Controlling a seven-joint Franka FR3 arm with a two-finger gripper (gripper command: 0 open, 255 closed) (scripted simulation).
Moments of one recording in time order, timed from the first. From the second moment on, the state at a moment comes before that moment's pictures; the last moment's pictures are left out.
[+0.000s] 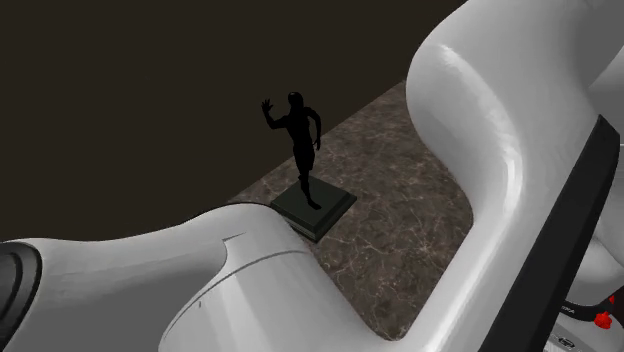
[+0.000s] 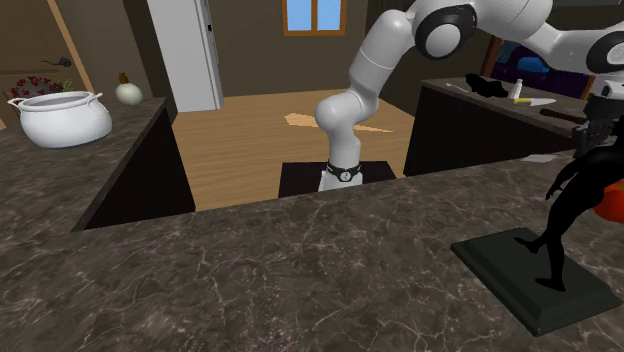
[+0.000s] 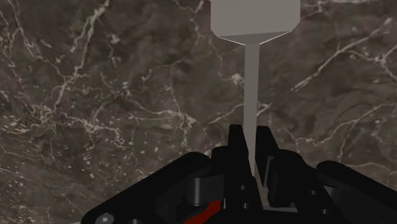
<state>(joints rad) 0.72 0.50 0.73 -1.56 -0.41 1.94 1.30</state>
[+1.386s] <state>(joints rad) 0.73 0.56 0.69 -1.63 -0.47 2.07 1.34</state>
